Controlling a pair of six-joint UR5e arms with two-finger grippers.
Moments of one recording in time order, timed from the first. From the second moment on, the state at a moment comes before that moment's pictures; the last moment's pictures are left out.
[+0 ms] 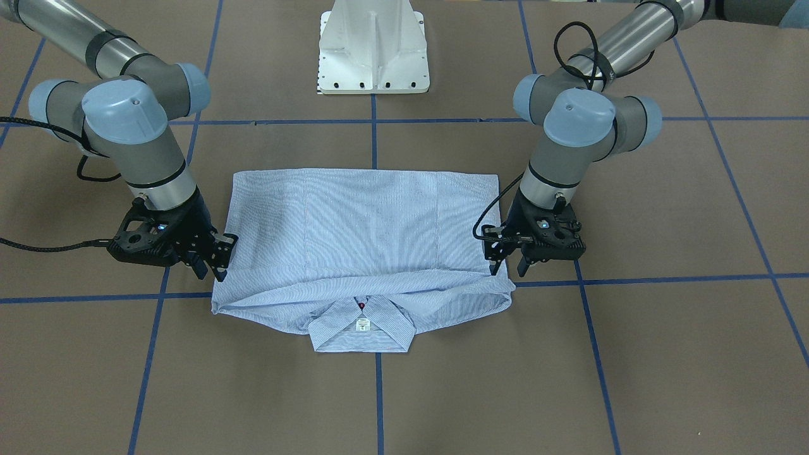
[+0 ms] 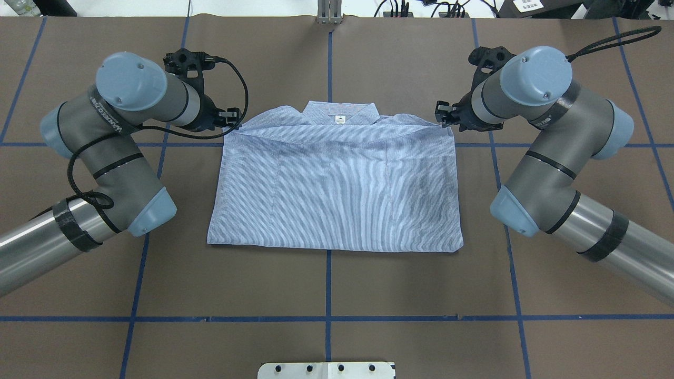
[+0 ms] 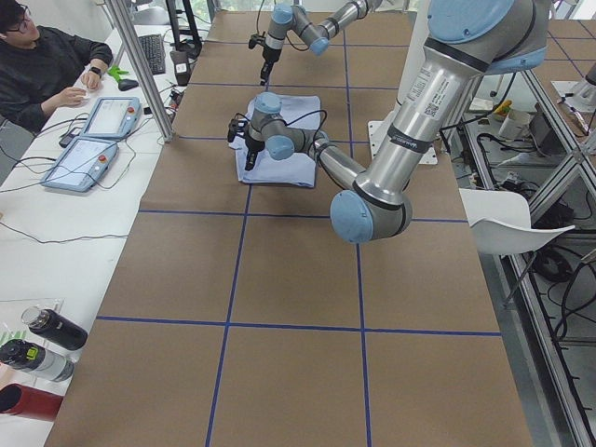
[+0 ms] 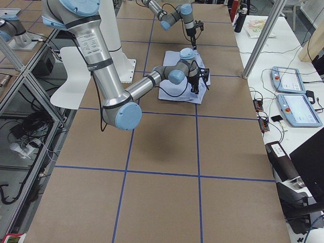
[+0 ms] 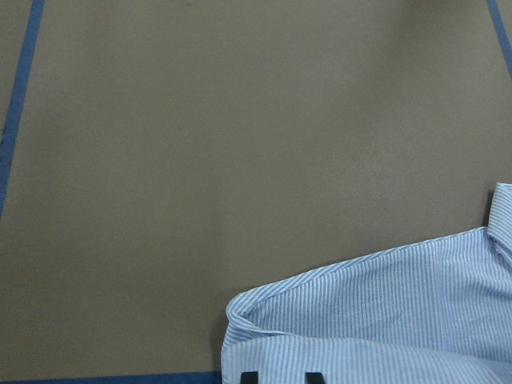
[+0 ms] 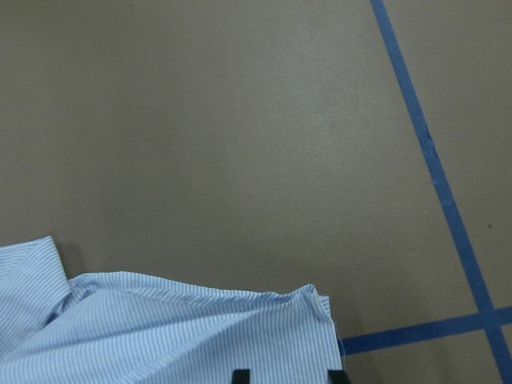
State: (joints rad) left arm -0.77 -2.11 -1.53 -2.02 -1.88 -1.08; right arm 0.80 -1.12 1.64 -1.26 1.85 1.25
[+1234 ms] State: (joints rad) left arm -0.55 -1.87 -1.82 -2.07 -1.94 -1.27; right arm 0.89 -1.12 1.65 -1.26 2.04 1.22
